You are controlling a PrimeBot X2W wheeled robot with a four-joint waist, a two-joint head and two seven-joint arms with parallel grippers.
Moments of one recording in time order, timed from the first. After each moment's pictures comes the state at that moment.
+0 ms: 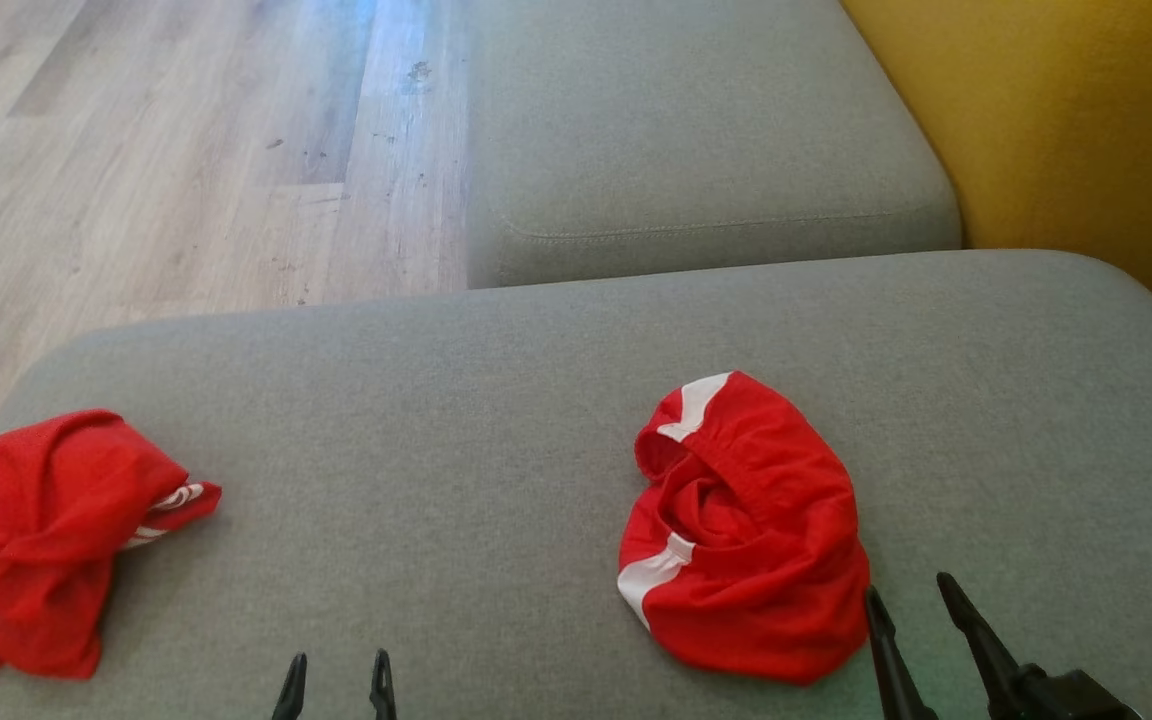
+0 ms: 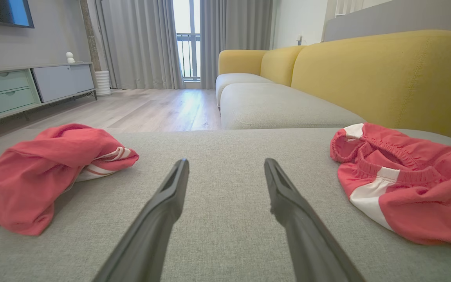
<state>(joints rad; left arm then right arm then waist) 0.34 0.07 -0.26 0.09 -0.15 0.16 -0.26 0.27 -0.08 0.13 0.15 0.12 0.13 -0.26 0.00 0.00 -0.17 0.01</state>
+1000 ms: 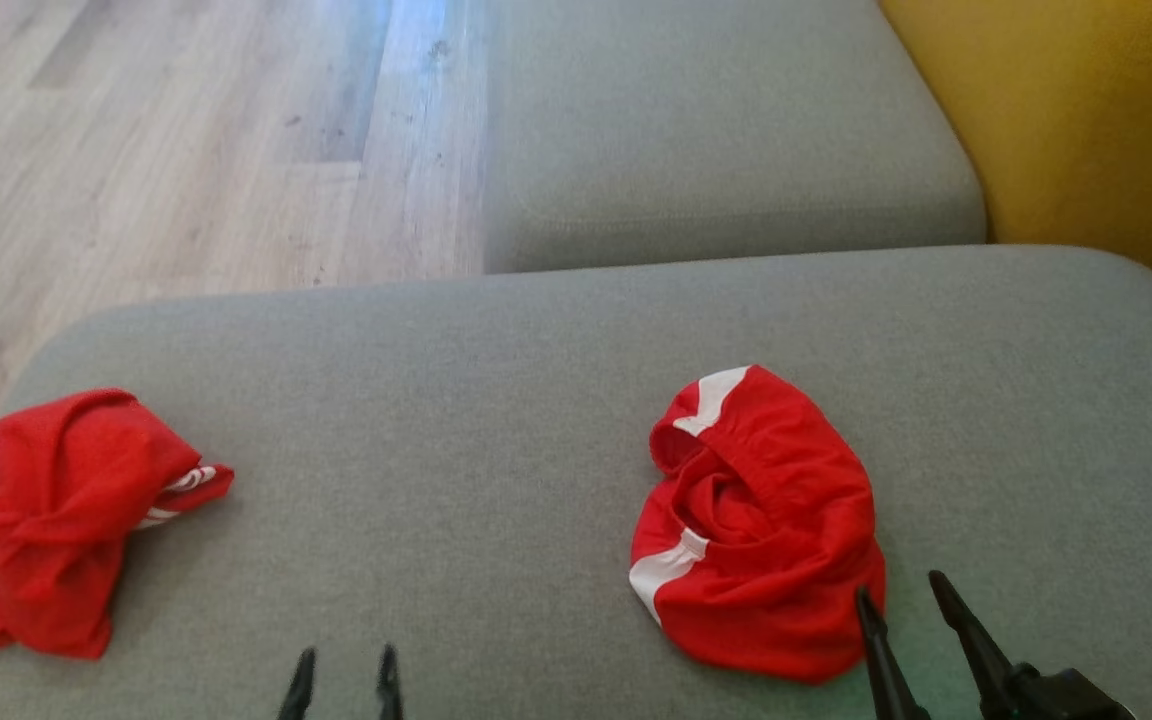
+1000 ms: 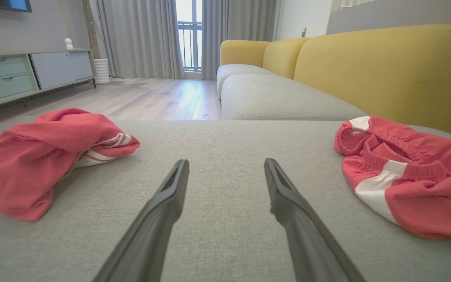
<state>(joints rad) 0.32 0.07 -0.26 0.13 -0.16 0.13 -0.26 0.27 -0.07 0.14 0.15 0.13 0.13 -0.26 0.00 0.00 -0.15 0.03</state>
